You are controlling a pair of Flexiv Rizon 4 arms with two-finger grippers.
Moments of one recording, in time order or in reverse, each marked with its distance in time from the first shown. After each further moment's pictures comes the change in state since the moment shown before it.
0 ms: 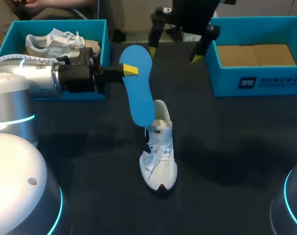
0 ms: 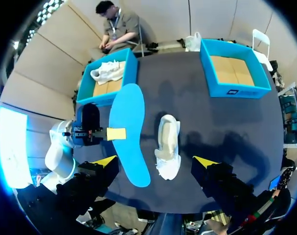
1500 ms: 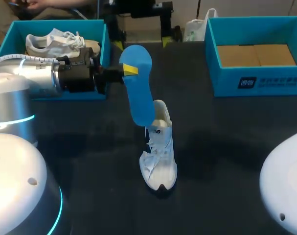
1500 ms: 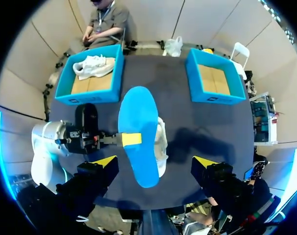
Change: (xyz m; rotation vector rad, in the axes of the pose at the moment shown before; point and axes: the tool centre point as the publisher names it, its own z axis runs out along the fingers) left arm 0.000 0.000 0.000 0.000 0.000 0.000; right arm 0.066 0.010 -0.008 0.023 -0.351 -0.018
